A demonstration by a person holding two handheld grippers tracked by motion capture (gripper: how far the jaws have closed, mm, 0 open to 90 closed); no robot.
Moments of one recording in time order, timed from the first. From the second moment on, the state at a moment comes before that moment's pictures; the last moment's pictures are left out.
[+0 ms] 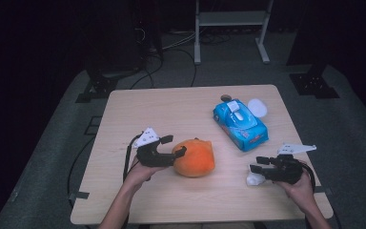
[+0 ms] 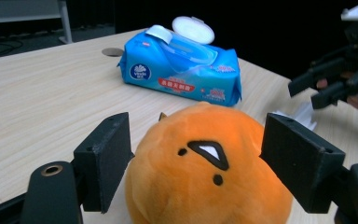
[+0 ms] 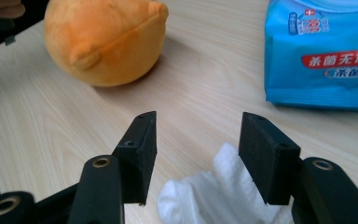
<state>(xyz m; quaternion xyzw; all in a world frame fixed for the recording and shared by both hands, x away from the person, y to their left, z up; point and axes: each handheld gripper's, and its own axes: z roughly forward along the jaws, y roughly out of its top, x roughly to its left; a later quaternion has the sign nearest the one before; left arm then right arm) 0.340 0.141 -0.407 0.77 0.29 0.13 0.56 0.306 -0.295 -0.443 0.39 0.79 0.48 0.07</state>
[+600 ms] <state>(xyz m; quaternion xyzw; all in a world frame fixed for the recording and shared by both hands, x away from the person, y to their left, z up) 0.328 0.174 -0.429 0.78 0.33 0.13 0.52 0.306 -0.290 -0.444 0.39 0.79 0.47 0.06</state>
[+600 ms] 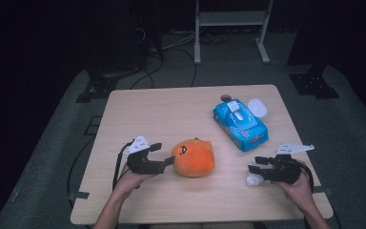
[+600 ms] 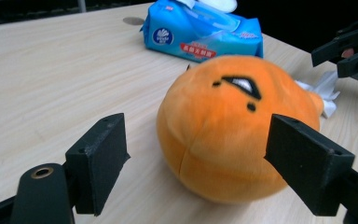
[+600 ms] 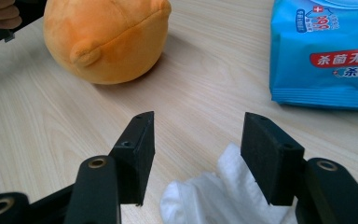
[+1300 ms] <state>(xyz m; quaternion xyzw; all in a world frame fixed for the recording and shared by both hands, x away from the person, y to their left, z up) 0.310 0.207 -0.453 0.77 0.38 0.14 0.50 0.304 -0.292 -0.446 0.39 0.79 0.47 0.07</state>
